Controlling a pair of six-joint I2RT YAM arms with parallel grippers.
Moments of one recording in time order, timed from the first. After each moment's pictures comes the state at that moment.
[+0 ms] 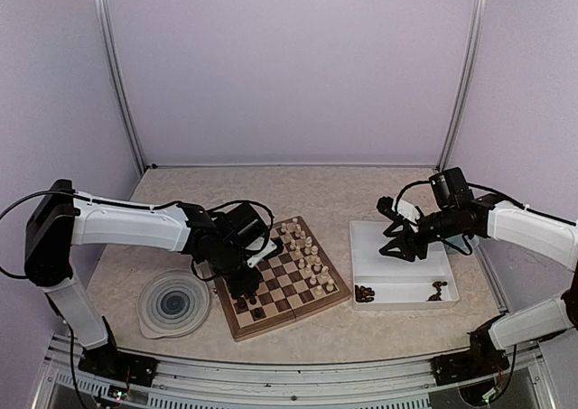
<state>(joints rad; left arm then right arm) -0.95 1.72 1.12 -0.61 0.00 -0.03 0.36 1.25 0.82 -0.45 -0.55 -0.67</state>
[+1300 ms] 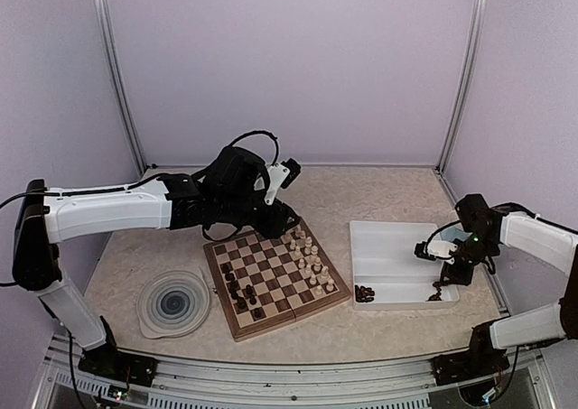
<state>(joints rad) -0.93 1.64 1.30 -0.27 -0.03 -0.09 0.09 1.20 0.70 -0.82 -0.08 -0.98</state>
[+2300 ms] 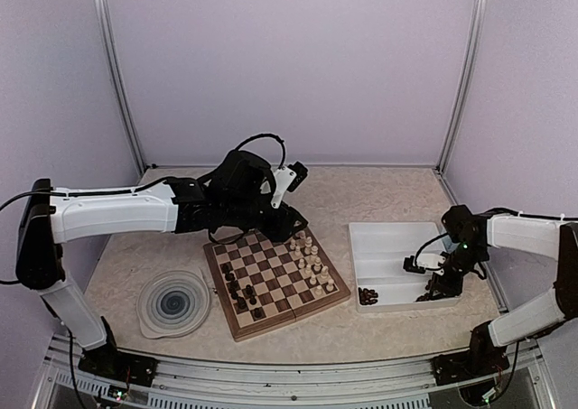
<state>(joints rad) -0.95 1.67 1.30 -0.22 -0.01 -0.09 0.15 1.32 0.66 -0.80 -0.15 -0.98</state>
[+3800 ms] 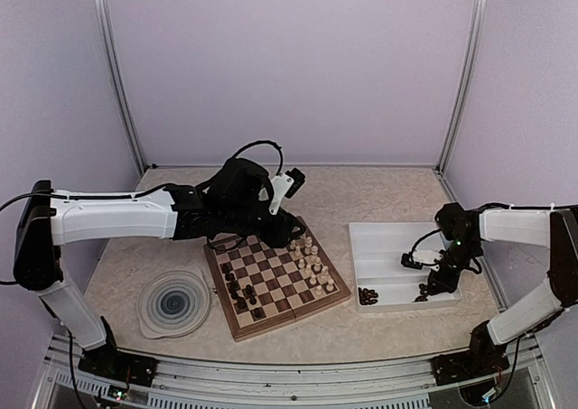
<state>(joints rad) -0.96 1.66 1.23 -0.18 -0.01 -0.11 0.18 1.41 0.71 -0.78 -0.10 -0.84</state>
